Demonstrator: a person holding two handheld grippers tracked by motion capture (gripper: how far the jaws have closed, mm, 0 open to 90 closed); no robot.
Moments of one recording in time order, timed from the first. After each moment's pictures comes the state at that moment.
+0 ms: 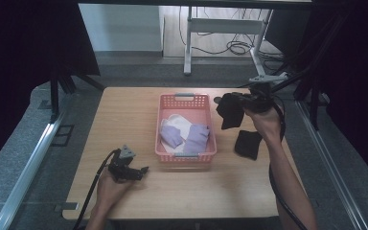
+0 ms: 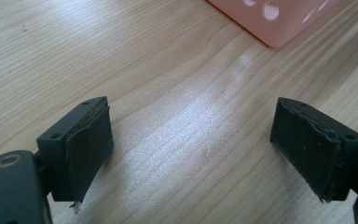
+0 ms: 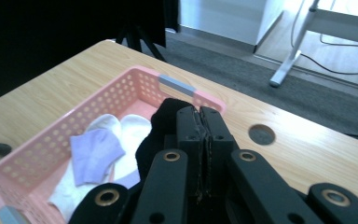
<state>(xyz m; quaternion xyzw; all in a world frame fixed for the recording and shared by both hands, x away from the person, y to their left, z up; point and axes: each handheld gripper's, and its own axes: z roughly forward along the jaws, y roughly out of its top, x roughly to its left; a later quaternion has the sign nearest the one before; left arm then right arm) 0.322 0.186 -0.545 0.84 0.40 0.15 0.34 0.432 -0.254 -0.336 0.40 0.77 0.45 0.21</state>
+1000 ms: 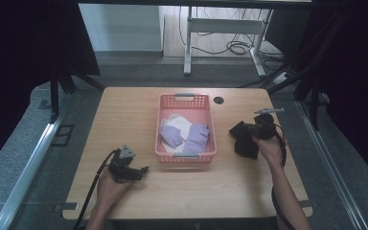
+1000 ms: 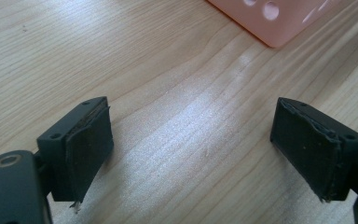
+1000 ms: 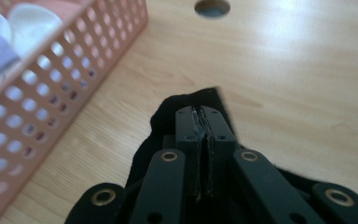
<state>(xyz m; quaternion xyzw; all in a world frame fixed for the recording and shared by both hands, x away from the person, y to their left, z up) 0.322 0.186 -0.545 0.84 0.40 0.15 0.34 0.439 -0.309 -0.471 0.50 0.77 0.35 0.18</state>
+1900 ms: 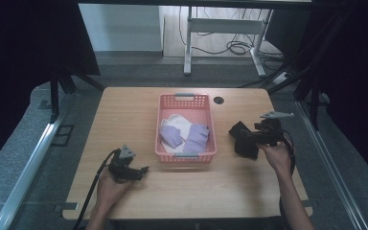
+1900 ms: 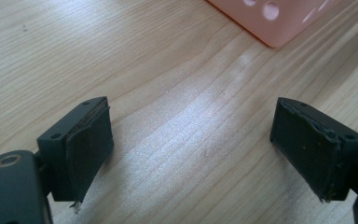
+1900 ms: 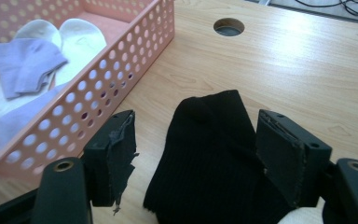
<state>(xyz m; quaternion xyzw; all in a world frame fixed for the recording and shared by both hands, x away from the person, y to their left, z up) 0.321 0.186 -0.545 0.84 0.40 0.15 0.34 0.398 -0.312 -0.441 0.47 0.77 0.38 0.19</state>
